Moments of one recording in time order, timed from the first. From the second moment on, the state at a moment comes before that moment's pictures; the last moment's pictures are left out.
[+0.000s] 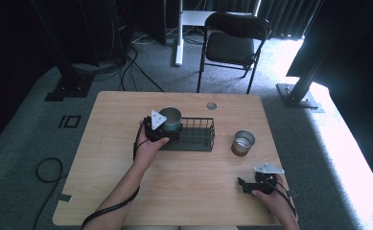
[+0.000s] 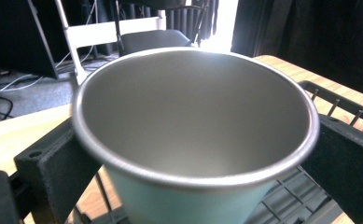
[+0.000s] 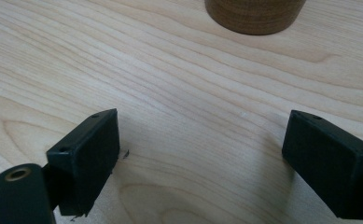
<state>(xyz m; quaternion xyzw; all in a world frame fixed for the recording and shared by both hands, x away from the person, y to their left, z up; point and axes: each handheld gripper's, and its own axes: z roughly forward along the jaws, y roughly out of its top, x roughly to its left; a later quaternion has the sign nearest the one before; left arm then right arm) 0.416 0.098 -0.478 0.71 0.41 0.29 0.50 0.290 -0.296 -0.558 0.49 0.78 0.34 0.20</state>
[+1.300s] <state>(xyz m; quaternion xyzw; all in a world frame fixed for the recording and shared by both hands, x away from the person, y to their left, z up) 0.379 0.153 -0.466 0.72 0.40 0.26 0.50 0.290 -0.295 -0.558 0.49 0.78 0.34 0.20</state>
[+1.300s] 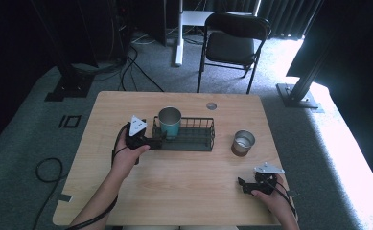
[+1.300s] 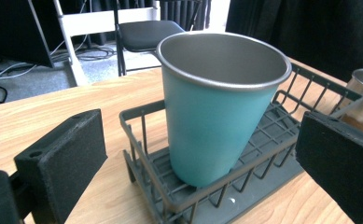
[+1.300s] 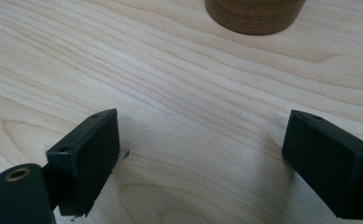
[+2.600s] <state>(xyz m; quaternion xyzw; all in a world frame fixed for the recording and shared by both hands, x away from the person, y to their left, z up) 0.329 0.232 -0.498 0.73 0.44 0.24 0.46 0.290 -0.295 -0.558 0.49 0.78 0.34 0.20</state>
